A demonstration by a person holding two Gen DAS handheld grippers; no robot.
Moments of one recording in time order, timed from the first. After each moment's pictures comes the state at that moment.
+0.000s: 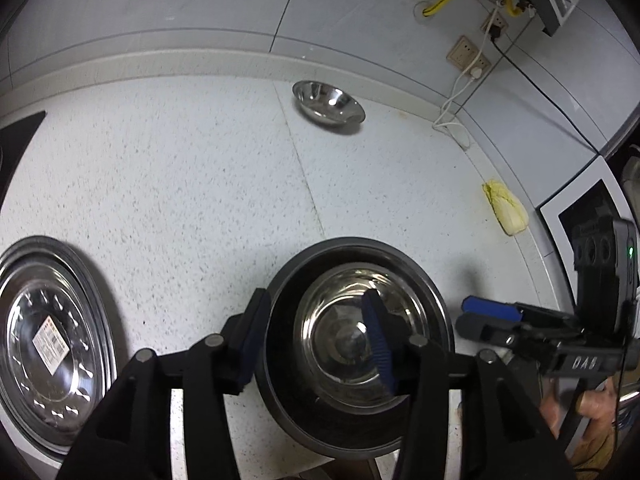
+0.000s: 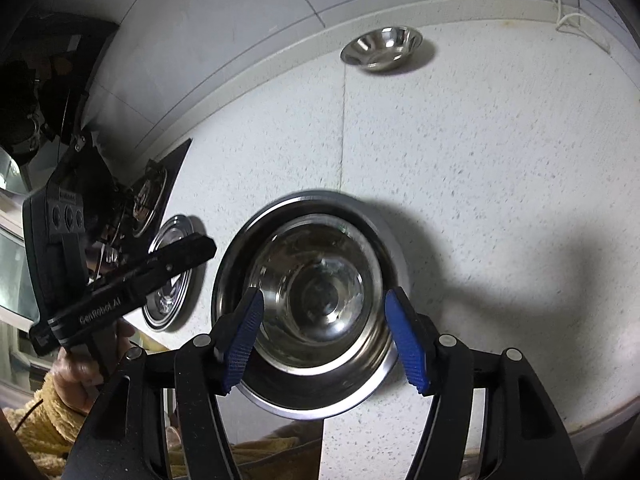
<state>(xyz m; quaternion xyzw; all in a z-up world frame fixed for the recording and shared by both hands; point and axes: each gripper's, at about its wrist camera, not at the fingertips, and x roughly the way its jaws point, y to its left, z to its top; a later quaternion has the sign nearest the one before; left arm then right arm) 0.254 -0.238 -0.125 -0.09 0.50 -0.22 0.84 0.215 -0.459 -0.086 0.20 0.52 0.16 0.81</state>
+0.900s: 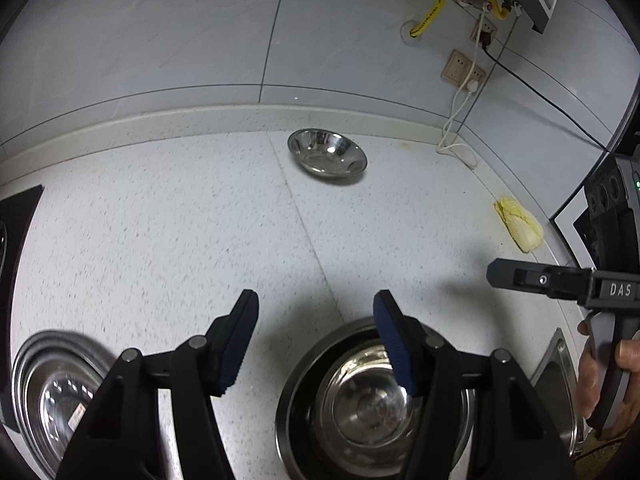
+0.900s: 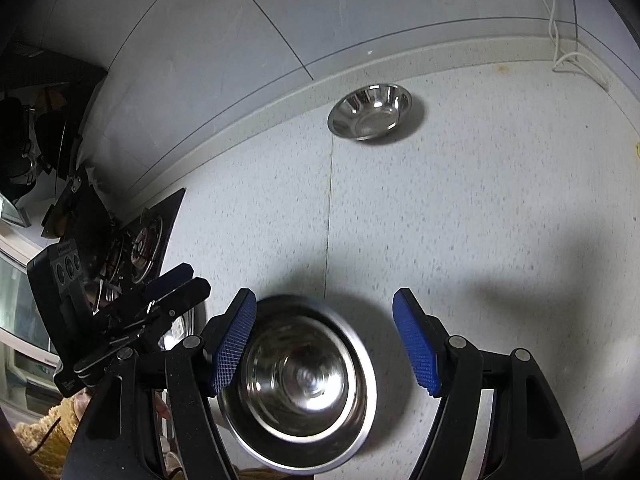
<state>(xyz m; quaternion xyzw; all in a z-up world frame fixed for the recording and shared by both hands) 0.301 -0.257 -0.099 -0.03 0.44 -0.21 0.87 0.279 -0.482 -0.051 0.20 0.49 0.15 0.83</state>
